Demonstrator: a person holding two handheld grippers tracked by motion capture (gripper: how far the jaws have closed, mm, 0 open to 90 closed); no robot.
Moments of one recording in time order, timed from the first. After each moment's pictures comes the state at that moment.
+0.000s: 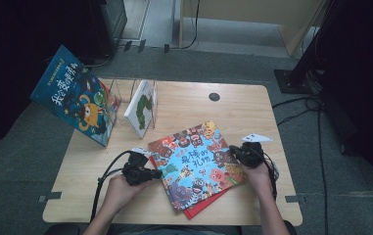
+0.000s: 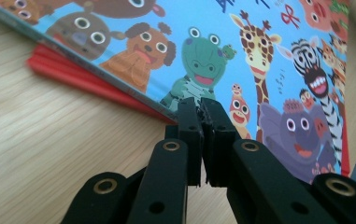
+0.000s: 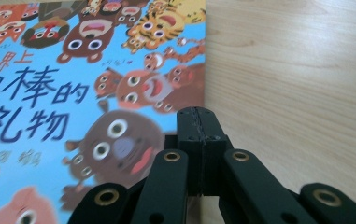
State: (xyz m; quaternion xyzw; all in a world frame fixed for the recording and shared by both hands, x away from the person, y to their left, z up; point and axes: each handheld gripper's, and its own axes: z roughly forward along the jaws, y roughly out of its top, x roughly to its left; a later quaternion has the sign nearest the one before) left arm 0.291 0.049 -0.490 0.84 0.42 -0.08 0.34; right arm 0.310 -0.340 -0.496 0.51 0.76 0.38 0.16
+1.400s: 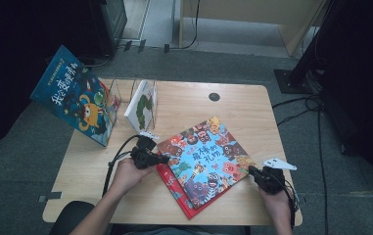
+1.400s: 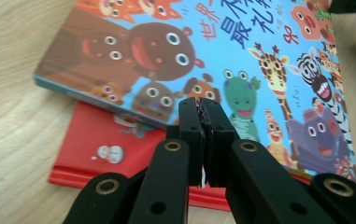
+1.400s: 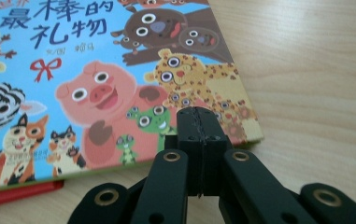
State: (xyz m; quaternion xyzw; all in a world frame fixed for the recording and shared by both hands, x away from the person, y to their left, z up) left arm 0.336 0.034 -0.475 0.84 0.40 -0.08 0.35; right arm 0.228 -0.380 -0.503 0.56 0.73 0.36 0.19
